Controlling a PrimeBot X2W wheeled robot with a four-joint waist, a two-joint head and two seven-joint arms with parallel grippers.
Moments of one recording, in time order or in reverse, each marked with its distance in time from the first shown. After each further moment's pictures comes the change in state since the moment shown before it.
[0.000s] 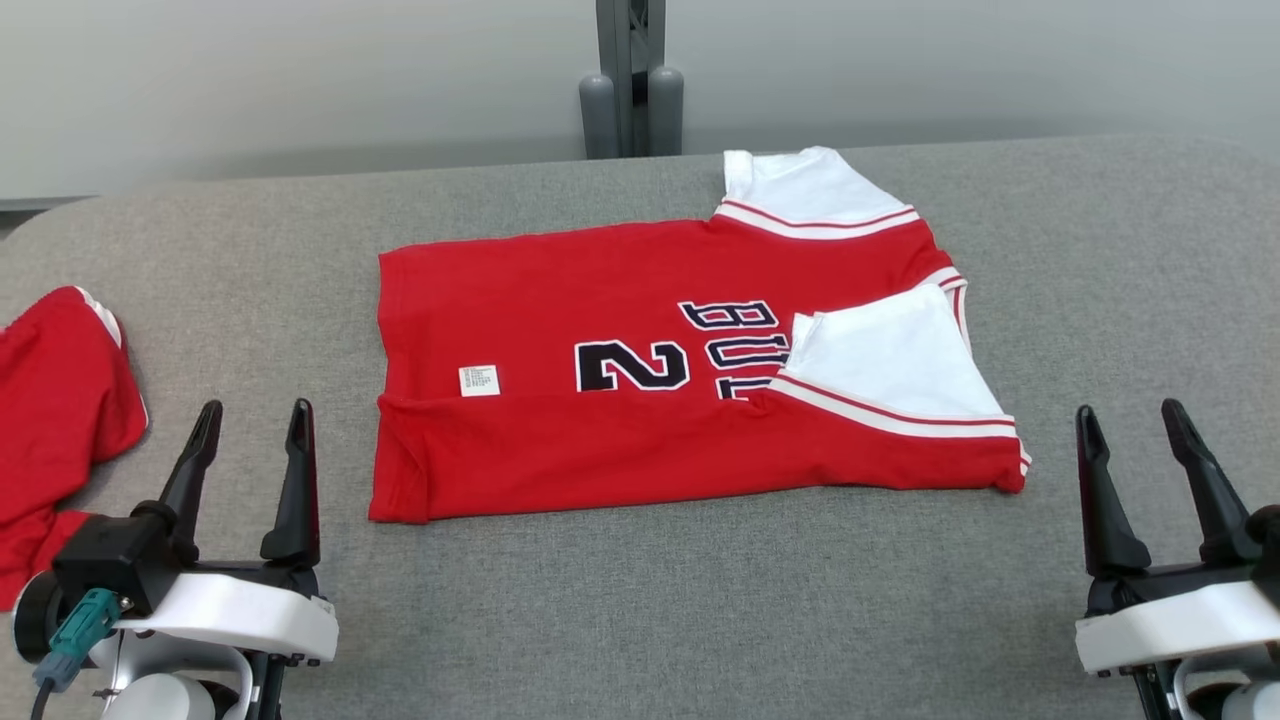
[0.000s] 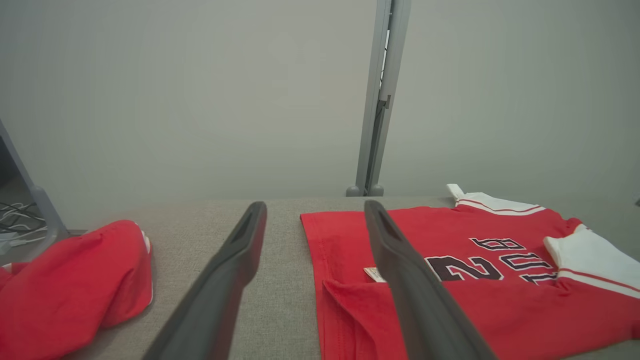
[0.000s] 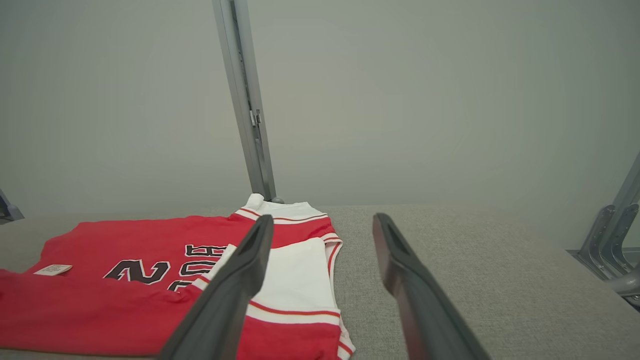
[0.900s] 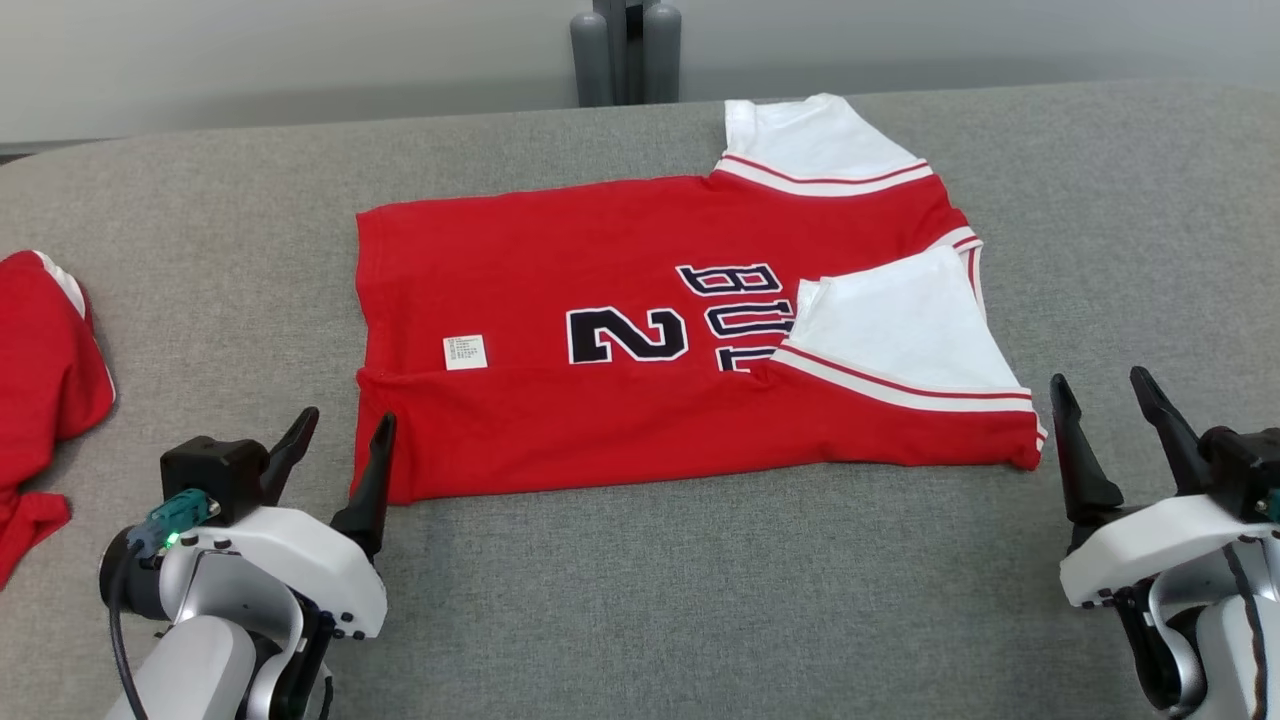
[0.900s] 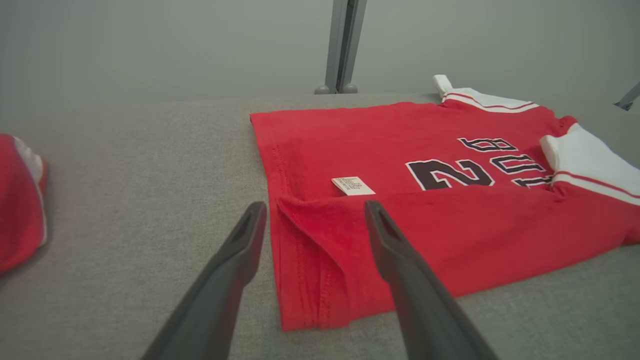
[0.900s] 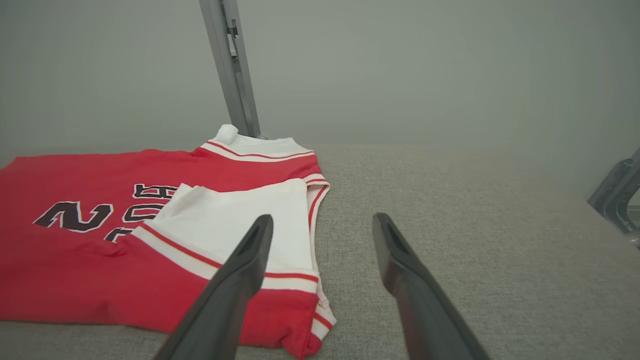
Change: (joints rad) left arm -0.134 -0.004 -0.107 0.133 -0.049 -0.075 0.224; right arm -0.181 -0.052 0.038 0.245 -0.011 0.000 0.061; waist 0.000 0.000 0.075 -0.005
